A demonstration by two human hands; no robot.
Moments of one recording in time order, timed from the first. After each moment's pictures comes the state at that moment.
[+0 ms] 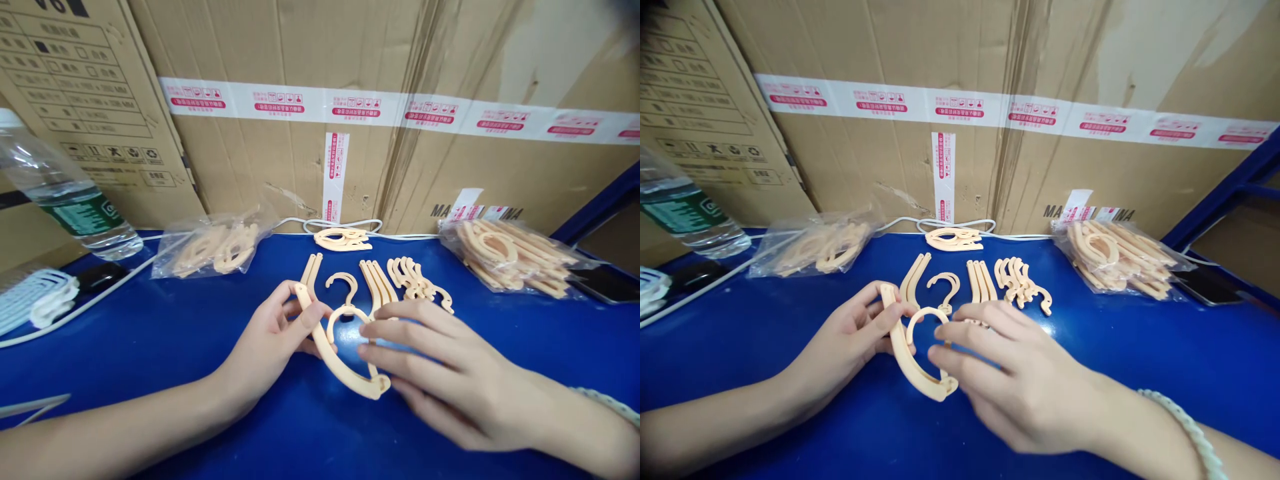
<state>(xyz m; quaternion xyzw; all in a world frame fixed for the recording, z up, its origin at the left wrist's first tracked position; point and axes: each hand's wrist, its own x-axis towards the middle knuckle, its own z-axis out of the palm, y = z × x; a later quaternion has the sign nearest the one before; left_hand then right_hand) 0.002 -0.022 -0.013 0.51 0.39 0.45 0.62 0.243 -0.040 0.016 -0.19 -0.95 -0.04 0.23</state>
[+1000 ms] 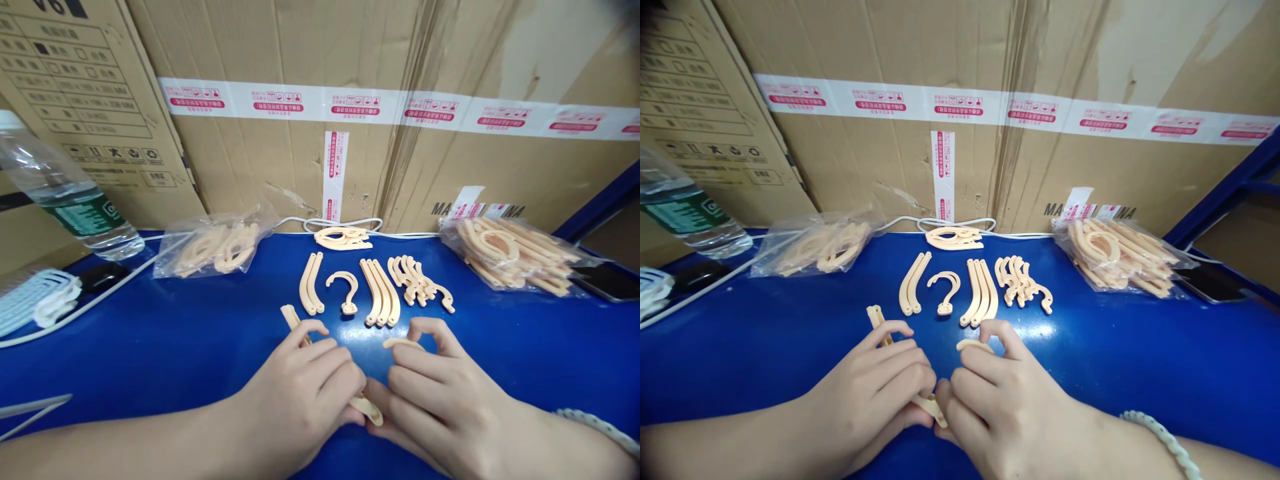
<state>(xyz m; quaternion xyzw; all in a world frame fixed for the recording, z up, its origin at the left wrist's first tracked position) 0.006 -0.048 -0.023 0.94 0.19 0.29 -0.01 0.222 -0.065 -0.002 -0.21 -0.94 -0.09 0.26</state>
